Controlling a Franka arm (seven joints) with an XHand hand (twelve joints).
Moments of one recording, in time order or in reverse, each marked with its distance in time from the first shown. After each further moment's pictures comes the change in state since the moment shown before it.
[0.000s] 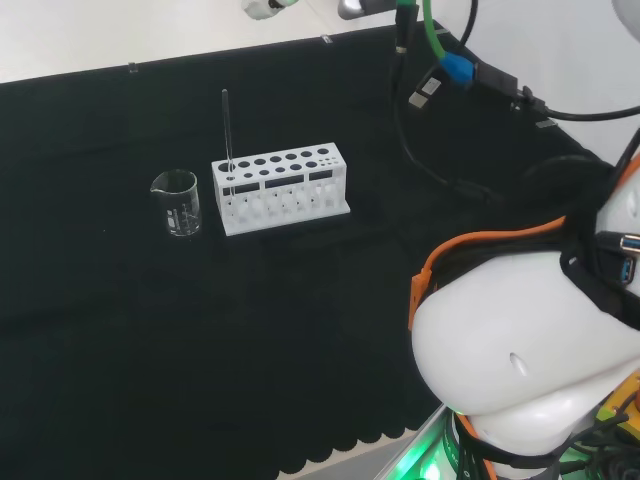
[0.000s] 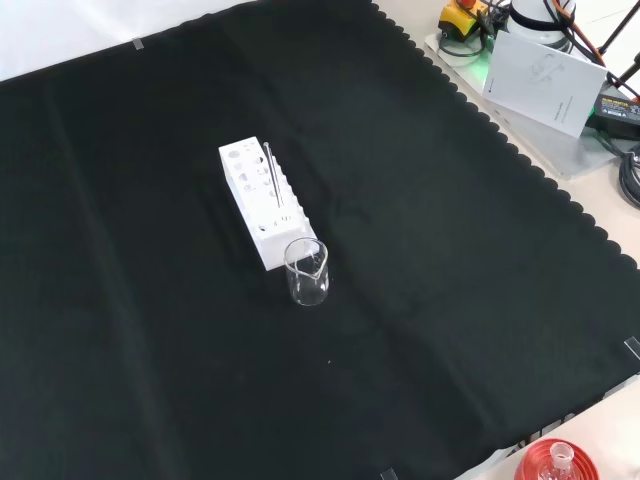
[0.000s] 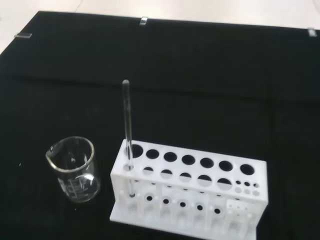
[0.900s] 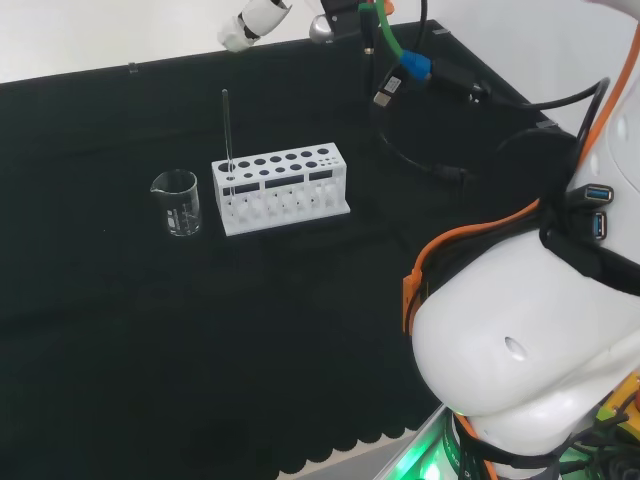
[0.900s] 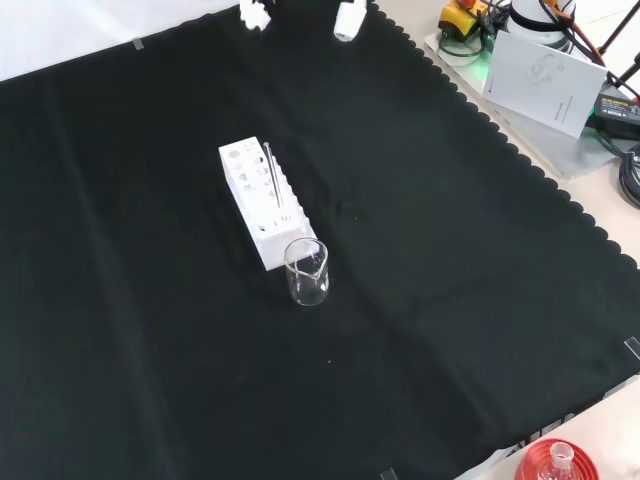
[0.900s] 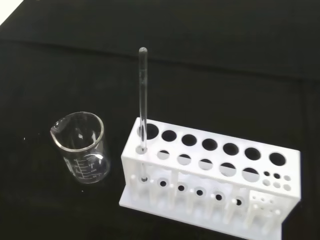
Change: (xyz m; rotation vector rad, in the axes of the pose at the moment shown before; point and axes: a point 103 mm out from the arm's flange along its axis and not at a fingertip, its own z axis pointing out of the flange) arm 0.013 0.046 0.041 0.079 -0.009 -0.056
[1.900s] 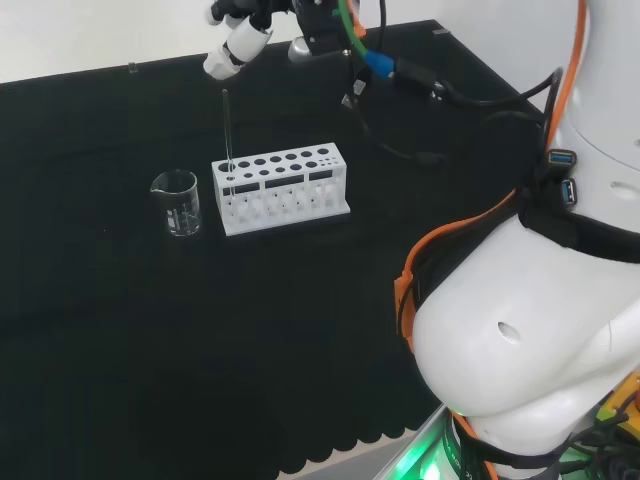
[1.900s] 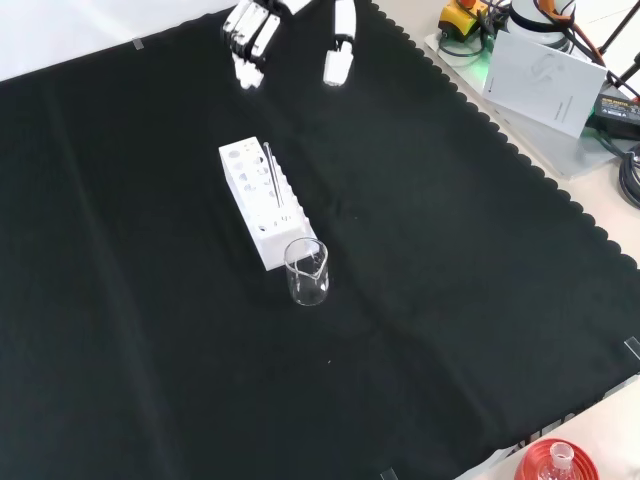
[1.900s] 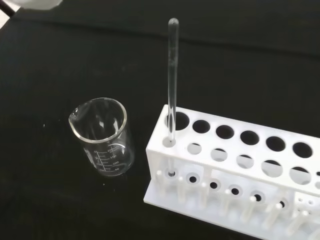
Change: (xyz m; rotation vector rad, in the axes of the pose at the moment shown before) arm 0.010 0.048 0.039 0.062 0.044 -0.071
